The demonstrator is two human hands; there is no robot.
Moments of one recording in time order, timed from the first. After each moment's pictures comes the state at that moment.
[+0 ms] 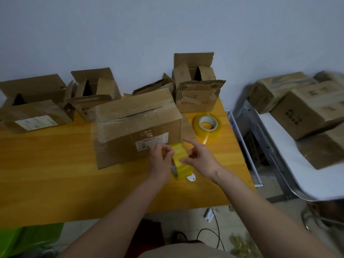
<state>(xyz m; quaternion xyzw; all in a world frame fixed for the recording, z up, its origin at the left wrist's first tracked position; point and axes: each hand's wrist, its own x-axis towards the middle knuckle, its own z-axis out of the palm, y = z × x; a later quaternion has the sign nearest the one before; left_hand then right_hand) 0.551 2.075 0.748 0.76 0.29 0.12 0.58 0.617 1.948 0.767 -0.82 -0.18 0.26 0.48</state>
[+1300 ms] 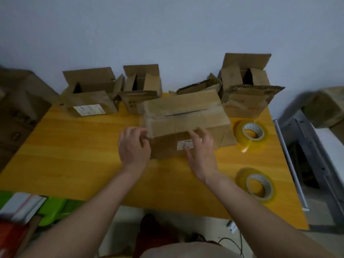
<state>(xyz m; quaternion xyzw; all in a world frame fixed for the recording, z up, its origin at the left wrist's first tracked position) 0.487 2.236 0.777 0.88 0.36 0.25 0.20 0.586 2.073 0.748 -0.90 -0.31 0.02 0.30</state>
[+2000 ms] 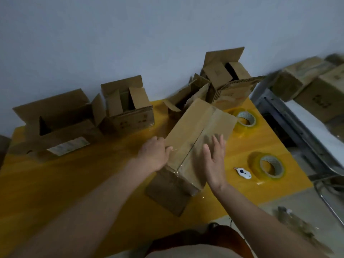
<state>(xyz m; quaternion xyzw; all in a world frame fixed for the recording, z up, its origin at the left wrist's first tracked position) 0.556 2.352 0.772 0.97 0.08 -0.15 0.16 0.542 2.163 0.754 -0.84 0.04 0.04 0.54</state>
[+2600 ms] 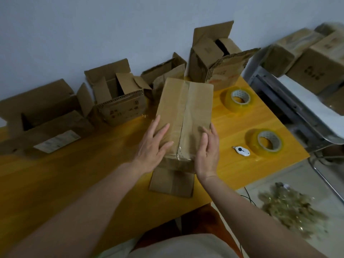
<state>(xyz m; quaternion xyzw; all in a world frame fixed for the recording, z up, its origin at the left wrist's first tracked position) 0.516 2.358 0.737 0.95 -0.07 -0.04 0.30 0.509 2.189 0.729 -0.81 0.09 -0.12 0.57</state>
